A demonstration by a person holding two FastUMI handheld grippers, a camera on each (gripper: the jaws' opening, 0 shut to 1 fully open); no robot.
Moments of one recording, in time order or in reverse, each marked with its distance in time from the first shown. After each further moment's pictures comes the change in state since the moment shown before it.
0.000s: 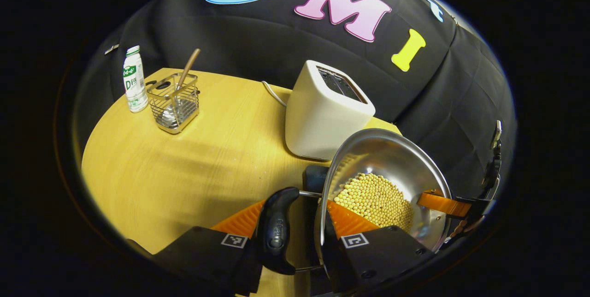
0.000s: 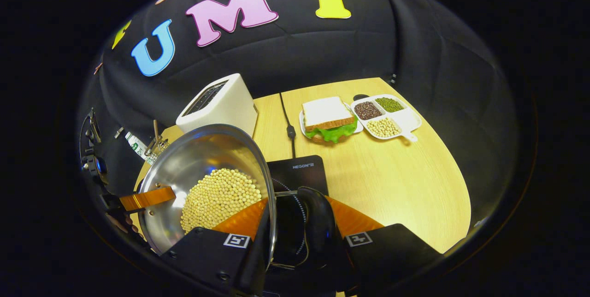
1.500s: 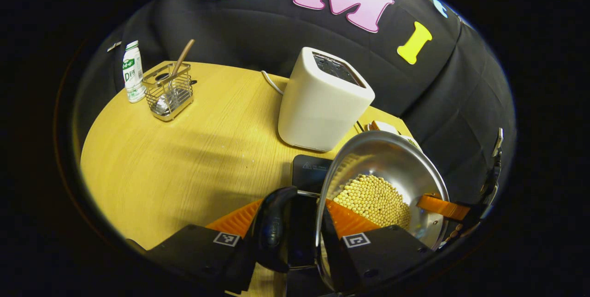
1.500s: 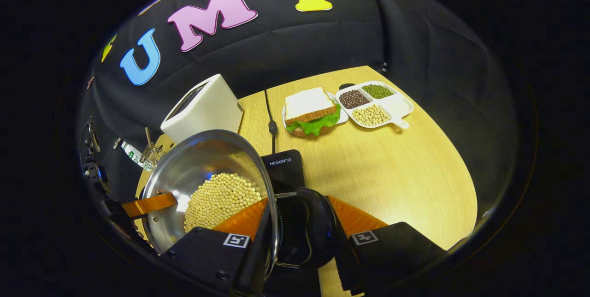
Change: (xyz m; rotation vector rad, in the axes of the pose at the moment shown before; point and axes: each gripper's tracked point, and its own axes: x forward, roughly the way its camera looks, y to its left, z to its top) left arm 0.010 -0.023 -0.012 0.001 0.046 0.072; right arm 0.012 -0.025 -0.007 0.071 0.012 0.006
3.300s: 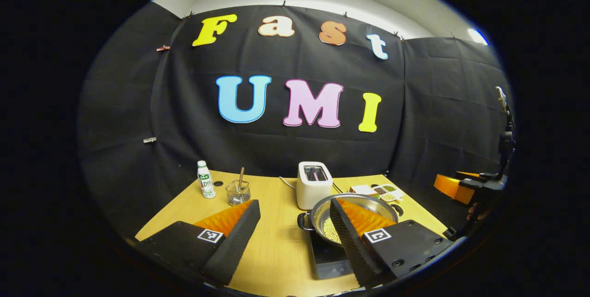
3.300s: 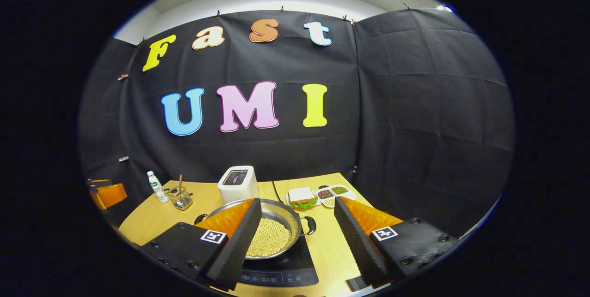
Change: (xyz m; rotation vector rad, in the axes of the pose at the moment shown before) left arm -0.349 -0.009 0.031 0.271 -0.630 0.078; right arm -0.301 0.059 0.046 -0.162 -0.650 -0.135
